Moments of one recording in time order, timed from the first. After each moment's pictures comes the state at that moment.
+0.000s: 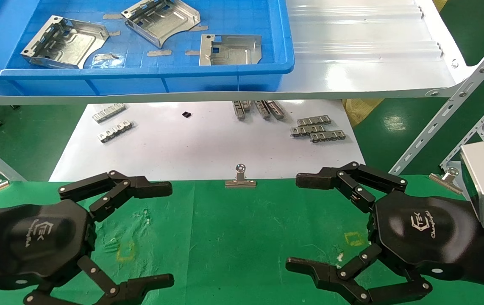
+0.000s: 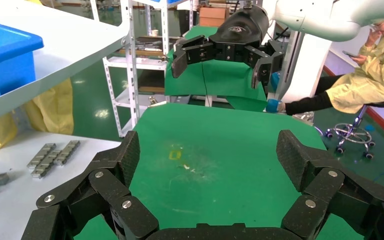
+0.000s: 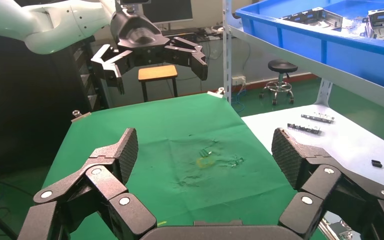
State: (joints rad) left arm -1.08 0.61 0.28 -1.28 0.73 1.50 -0.19; right arm 1.09 -0.57 -0.39 1.24 -0.65 -1.44 0.12
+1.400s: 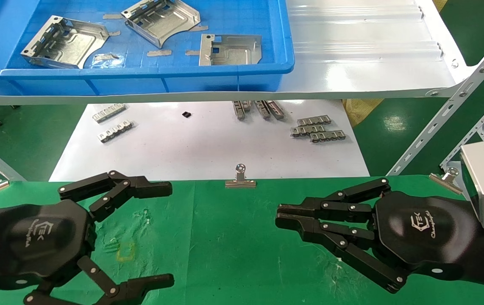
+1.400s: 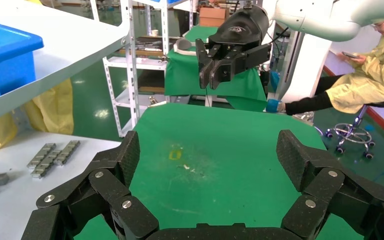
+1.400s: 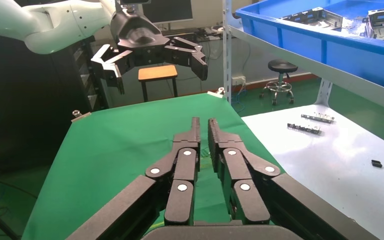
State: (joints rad) left arm -1.08 0.61 0.28 -1.28 0.73 1.50 -0.19; right arm 1.09 -0.57 -0.39 1.24 -0.65 -1.44 0.12
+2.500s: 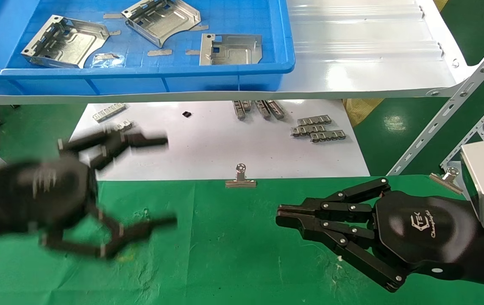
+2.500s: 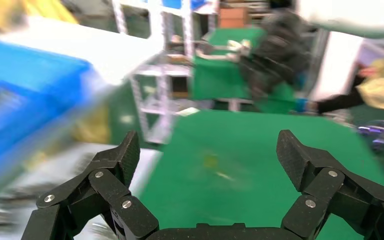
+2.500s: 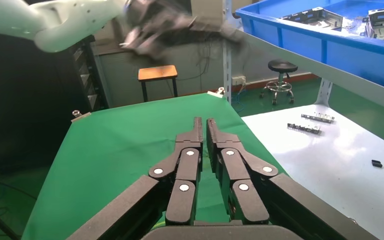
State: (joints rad) left arm -1.30 0.69 0.31 -1.13 0.84 1.46 -0.17; right arm 1.09 -0.57 -0.39 1.24 -0.65 -1.44 0.12
